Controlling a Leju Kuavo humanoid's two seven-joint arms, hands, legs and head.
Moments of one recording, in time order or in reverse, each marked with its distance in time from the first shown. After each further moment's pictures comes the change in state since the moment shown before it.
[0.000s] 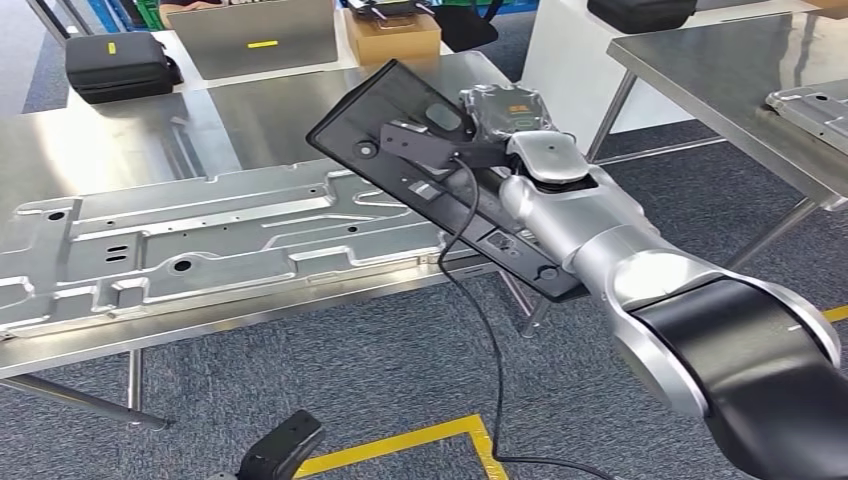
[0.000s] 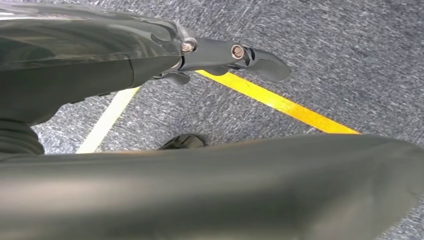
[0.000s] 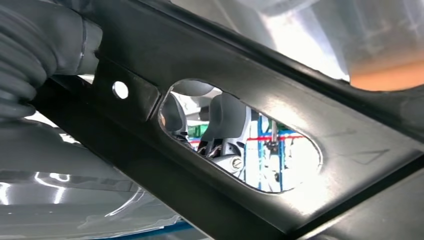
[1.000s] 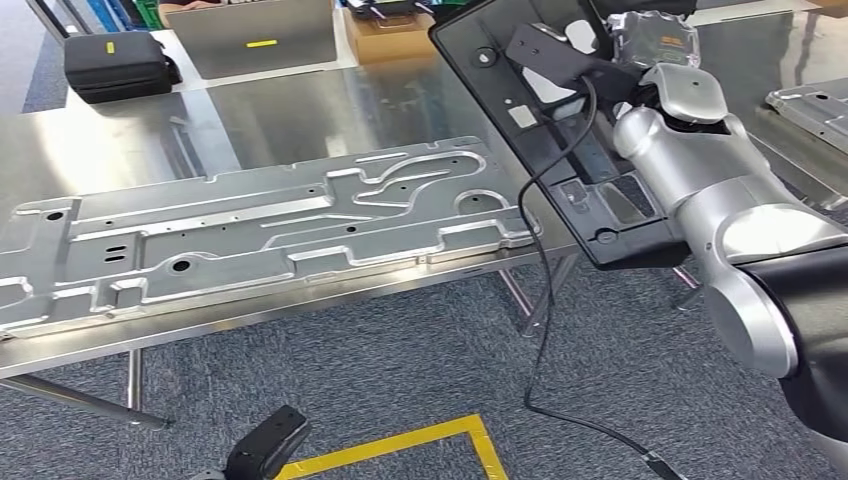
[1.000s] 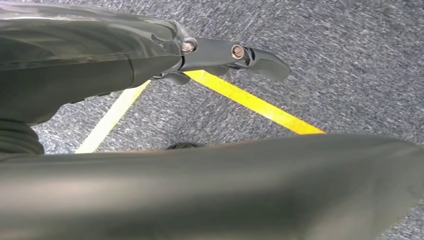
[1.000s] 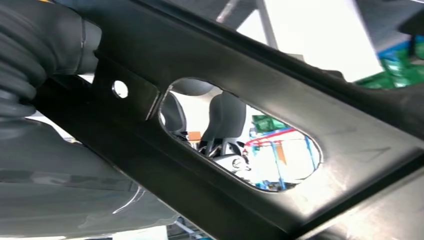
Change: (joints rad) left arm -0.010 0.025 0.021 0.000 0.014 0.011 -0.020; right arm -0.126 -0.186 -0.073 -0.020 -0.114 0.026 0.080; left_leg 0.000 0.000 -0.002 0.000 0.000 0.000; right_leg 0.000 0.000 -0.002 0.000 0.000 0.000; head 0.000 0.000
